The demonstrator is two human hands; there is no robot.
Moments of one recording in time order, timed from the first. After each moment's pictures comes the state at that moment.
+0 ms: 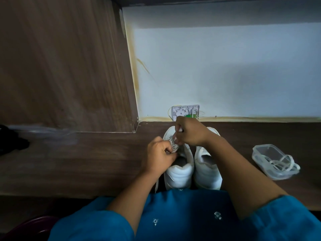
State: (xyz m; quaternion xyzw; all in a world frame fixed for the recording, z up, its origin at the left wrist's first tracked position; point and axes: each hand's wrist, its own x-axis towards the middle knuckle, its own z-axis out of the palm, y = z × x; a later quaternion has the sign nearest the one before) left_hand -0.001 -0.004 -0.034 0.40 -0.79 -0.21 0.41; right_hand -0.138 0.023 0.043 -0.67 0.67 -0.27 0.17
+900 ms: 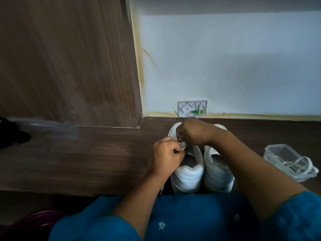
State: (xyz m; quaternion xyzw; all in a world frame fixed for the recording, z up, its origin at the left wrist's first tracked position) left_hand -0.005 -0.011 -0.050 0.35 -0.78 -0.18 0.48; right_hand -0.139 -0.006 0.037 -0.78 0.62 -0.01 0.07
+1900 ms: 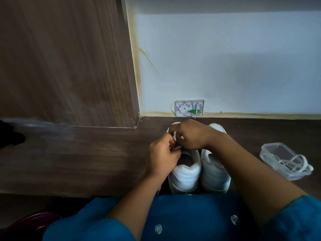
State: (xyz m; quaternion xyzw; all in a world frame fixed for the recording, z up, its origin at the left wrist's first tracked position) left_hand -0.007 -0.007 -0.048 0.41 -0.74 -0.25 0.47; right_hand -0.134 0.007 0.034 -0.79 0.61 -0.04 0.03
